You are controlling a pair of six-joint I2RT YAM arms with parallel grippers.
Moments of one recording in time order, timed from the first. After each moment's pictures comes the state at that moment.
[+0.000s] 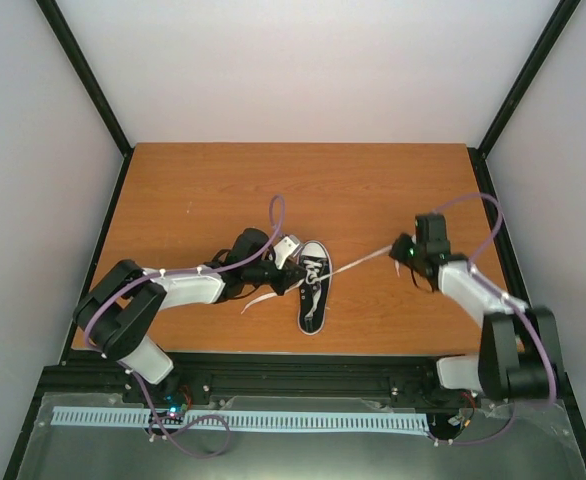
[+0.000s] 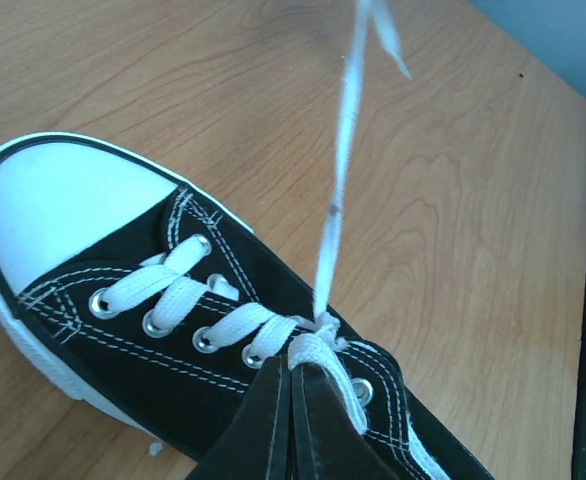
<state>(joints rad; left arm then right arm) -0.69 1.57 0.67 0.28 0.48 -0.15 0.12 1.22 0.56 -0.19 -0.06 0.60</state>
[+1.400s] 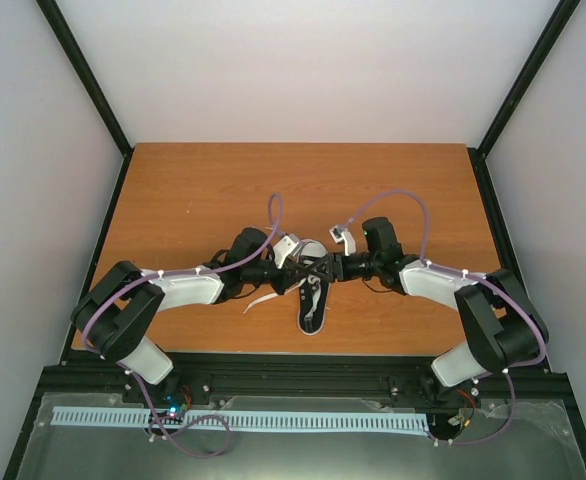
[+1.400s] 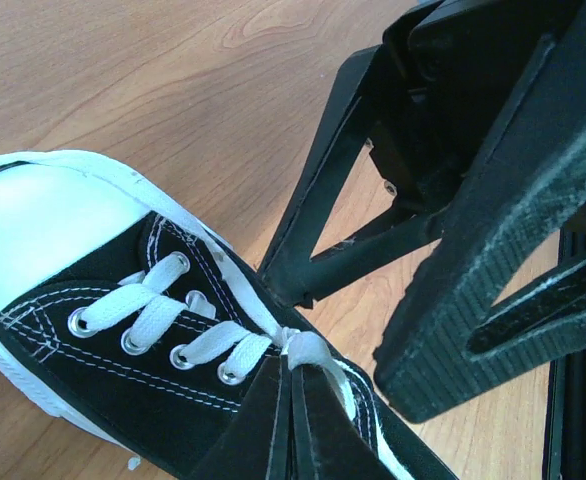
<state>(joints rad) -0.69 1.57 0.66 0.31 0.52 -0.18 0.47 1.49 0.65 0.14 -0.81 0.44</state>
